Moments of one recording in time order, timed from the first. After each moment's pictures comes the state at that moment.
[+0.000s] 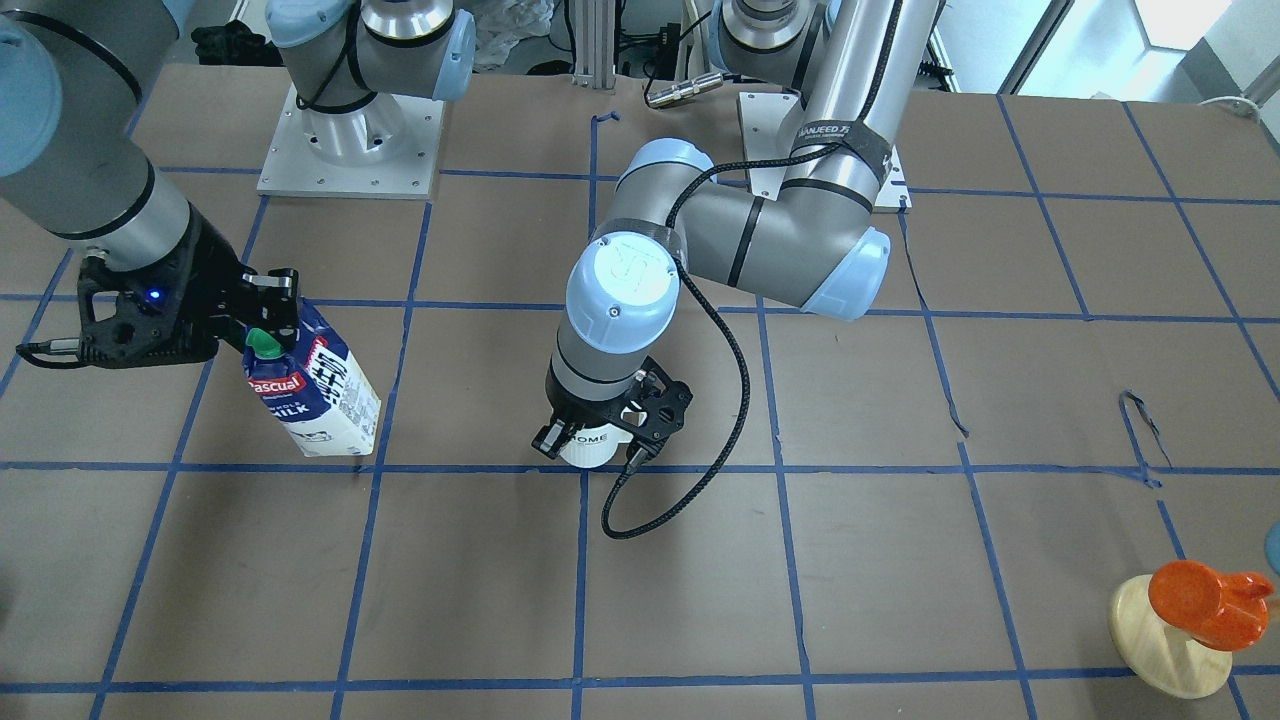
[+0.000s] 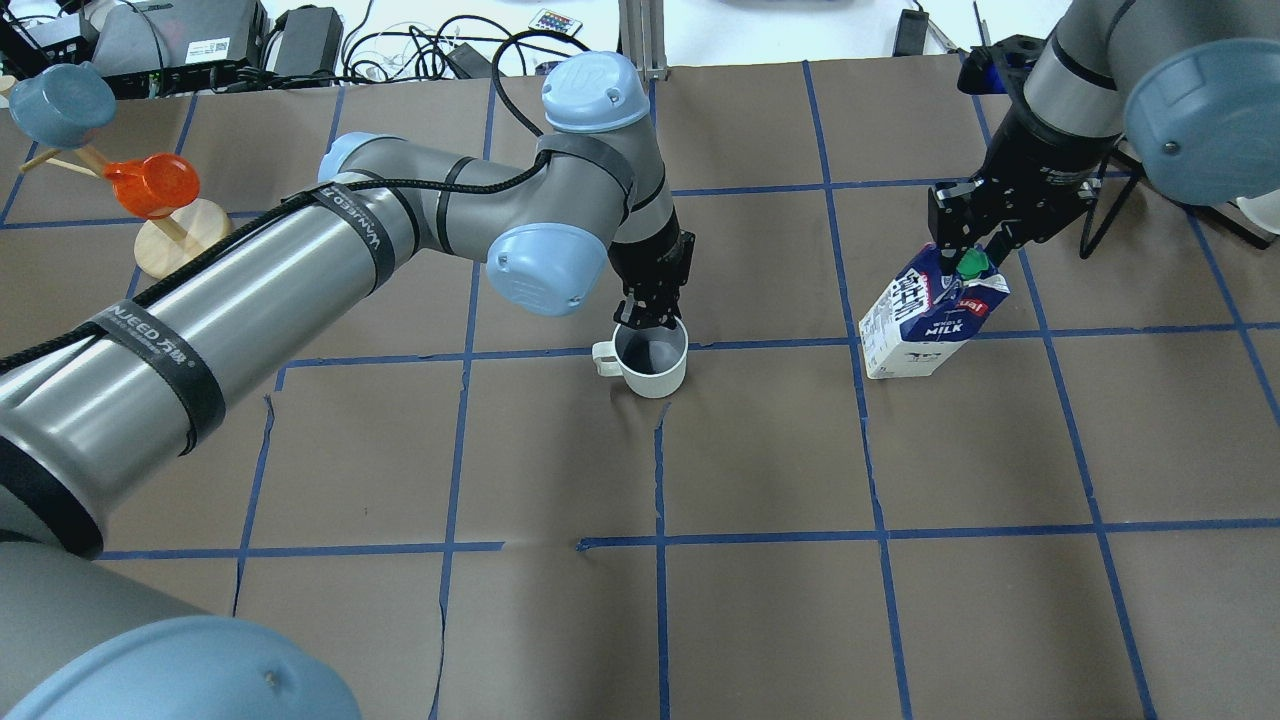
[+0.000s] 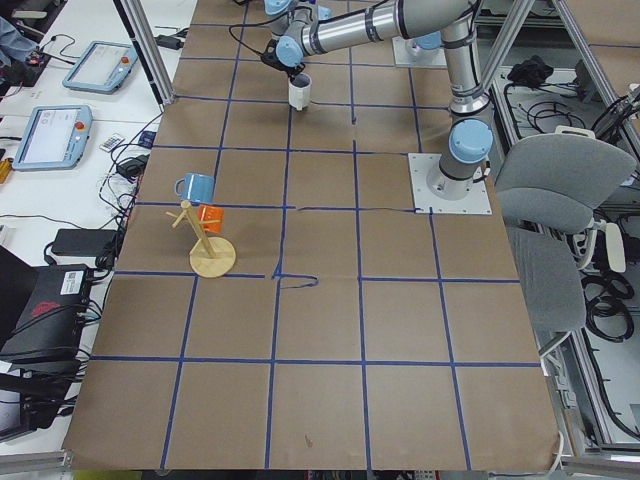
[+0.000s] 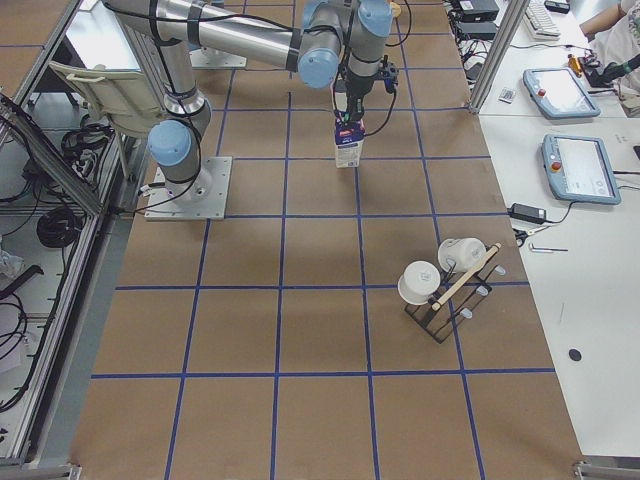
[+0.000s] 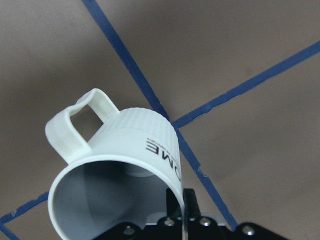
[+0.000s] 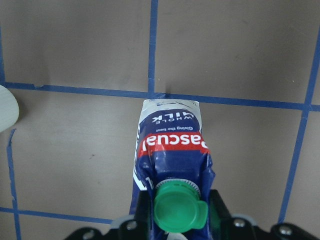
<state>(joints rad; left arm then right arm) -1.93 -2.07 -1.54 -1.13 1.39 -1.39 1.45 -1.45 1.65 -1.67 -1.51 -0.17</state>
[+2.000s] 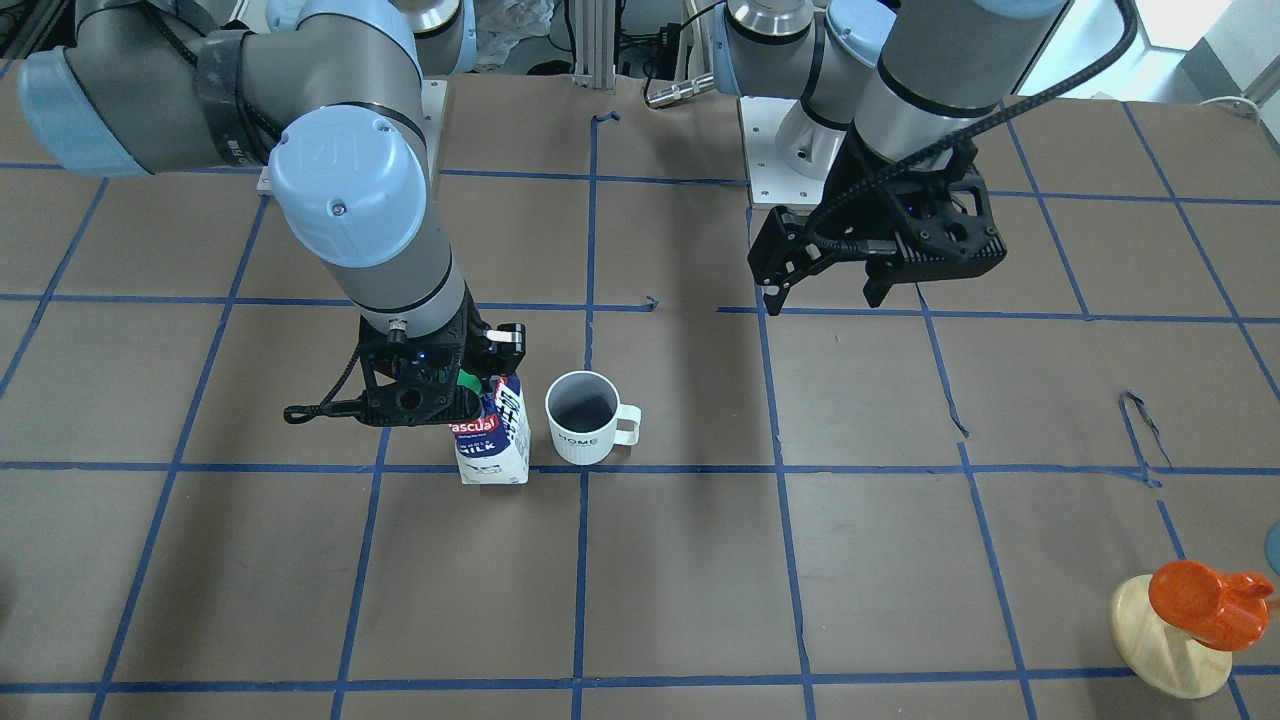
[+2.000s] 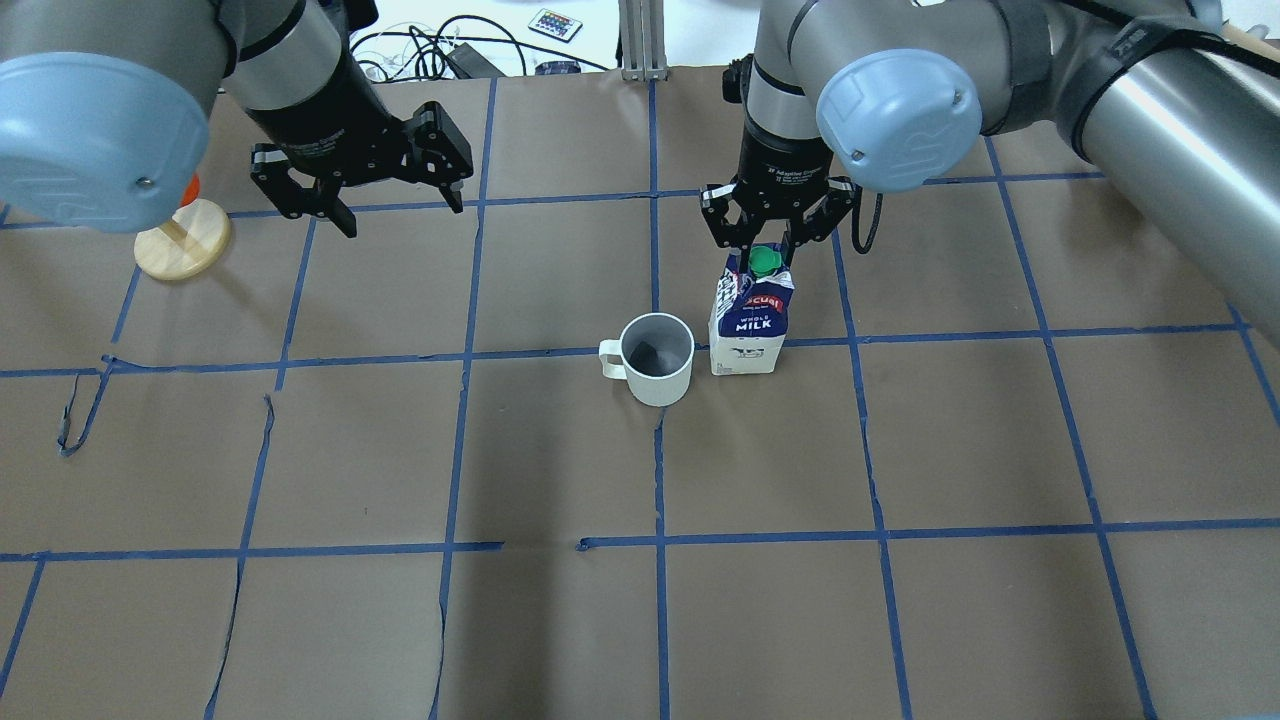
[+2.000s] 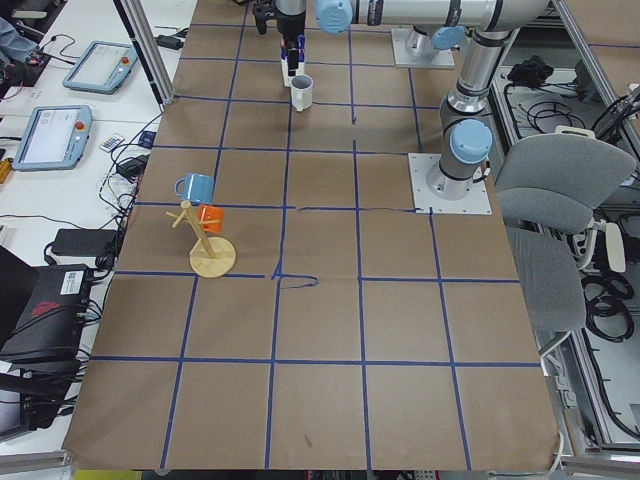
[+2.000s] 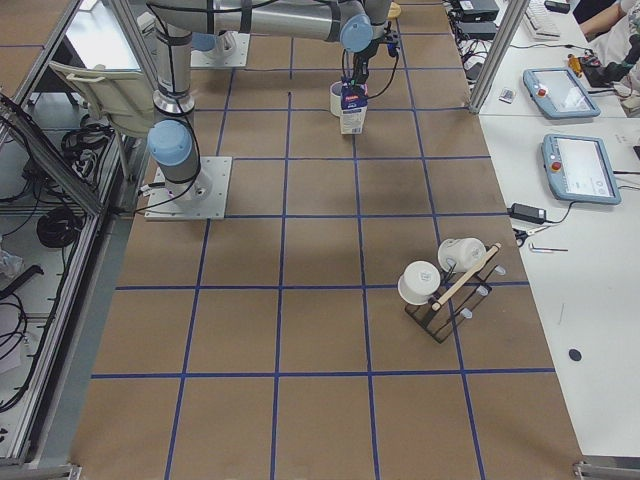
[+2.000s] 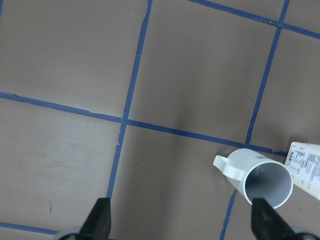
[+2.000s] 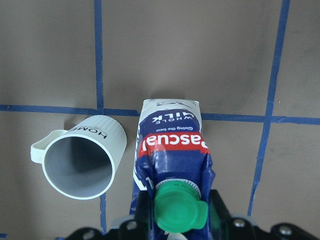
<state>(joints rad) -1.62 -1.61 -1.56 -1.47 1.52 -0.21 1.77 -1.26 1.48 -1.69 -1.51 0.14</state>
